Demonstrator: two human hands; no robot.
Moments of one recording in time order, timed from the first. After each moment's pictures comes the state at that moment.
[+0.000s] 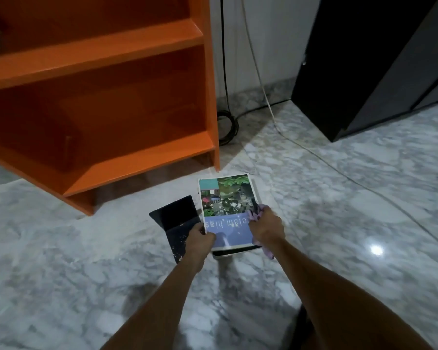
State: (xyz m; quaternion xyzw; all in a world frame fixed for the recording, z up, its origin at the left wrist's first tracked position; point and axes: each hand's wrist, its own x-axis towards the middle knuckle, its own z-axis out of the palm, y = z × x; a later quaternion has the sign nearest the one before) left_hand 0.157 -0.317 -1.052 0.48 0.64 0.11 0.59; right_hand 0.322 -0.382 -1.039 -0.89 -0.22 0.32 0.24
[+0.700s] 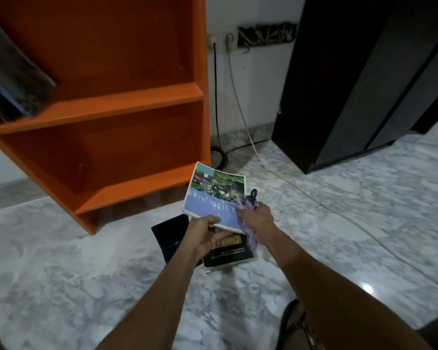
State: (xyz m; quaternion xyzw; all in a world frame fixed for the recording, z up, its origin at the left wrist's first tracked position) left_hand 0.174 -0.340 -0.922 0.22 0.43 0.27 0.84; right_hand 0.316 -0.389 -0.930 -0.78 -0.13 0.37 0.49
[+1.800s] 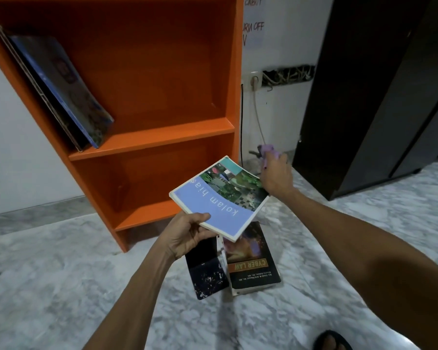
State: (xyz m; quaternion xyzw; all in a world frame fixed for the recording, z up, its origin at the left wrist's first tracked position) left_hand 0.068 -0.308 -0.811 0.35 0.32 0.28 0.83; right_hand 0.343 -0.293 -0.812 -0.83 -0.46 -0.05 0.31
